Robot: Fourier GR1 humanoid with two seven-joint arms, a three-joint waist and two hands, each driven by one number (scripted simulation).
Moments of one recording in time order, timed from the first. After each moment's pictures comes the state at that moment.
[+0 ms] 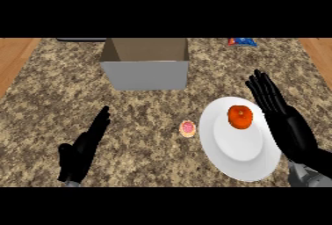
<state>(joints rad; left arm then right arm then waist) 0.06 0.23 -0.29 -1.62 0.08 0.15 0.14 -0.14 -0.46 0.29 -1.71 -0.34 -0.07 -0.23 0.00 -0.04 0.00</state>
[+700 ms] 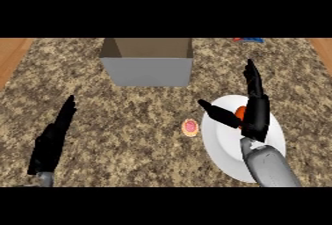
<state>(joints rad) 0.02 0.35 -0.15 -1.59 -0.02 0.22 0.11 -0.30 -0.16 0.28 -1.45 0.05 -0.73 -0.08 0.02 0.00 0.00</state>
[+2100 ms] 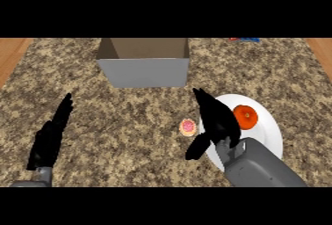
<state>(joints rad) -0.01 0.32 -0.10 -1.52 -0.05 0.19 0.09 -0.53 -0.28 0.64 -1.57 0.39 0.04 1.05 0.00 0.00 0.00</state>
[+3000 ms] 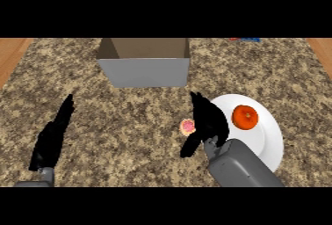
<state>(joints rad) 0.00 0.28 -0.06 -1.52 -0.10 0.15 0.08 -0.48 -0.12 0.56 -1.45 0.58 0.12 1.05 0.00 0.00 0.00</state>
